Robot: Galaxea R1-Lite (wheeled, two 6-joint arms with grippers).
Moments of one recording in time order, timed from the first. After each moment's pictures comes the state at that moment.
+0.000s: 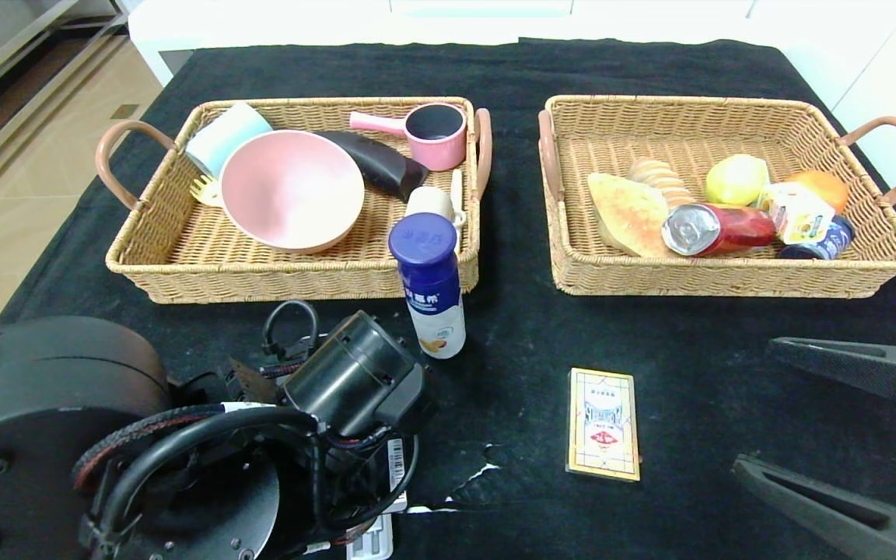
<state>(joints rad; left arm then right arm) -0.86 1.67 -1.12 0.51 0.45 -0.88 0.57 1.07 -0.53 -0.45 0.31 -0.15</state>
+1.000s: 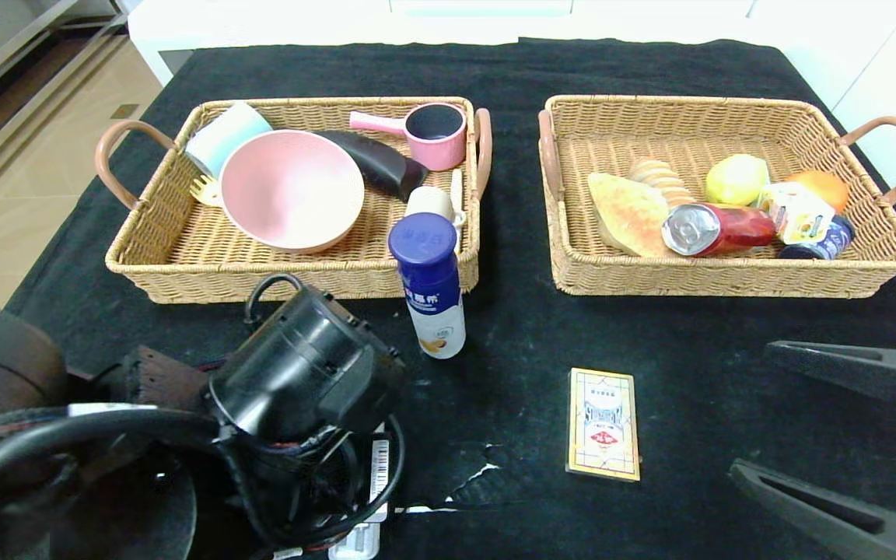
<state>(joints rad) -0.89 1.59 -1.12 0.52 0.46 -0.75 0.57 1.07 -0.52 -0.45 0.31 -0.16</state>
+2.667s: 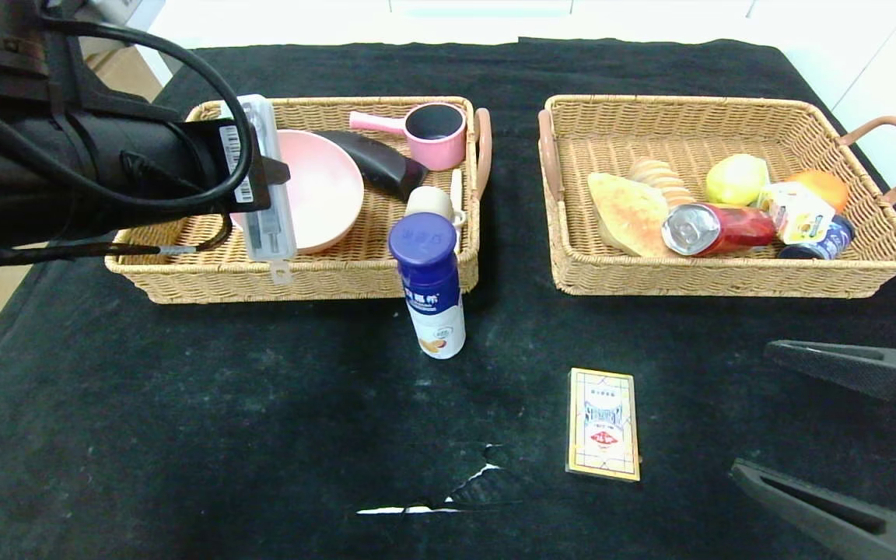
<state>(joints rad) -0.49 1.49 -1.41 0.12 0.40 -0.17 0.57 1.07 -0.52 -0.46 0.31 -0.16</state>
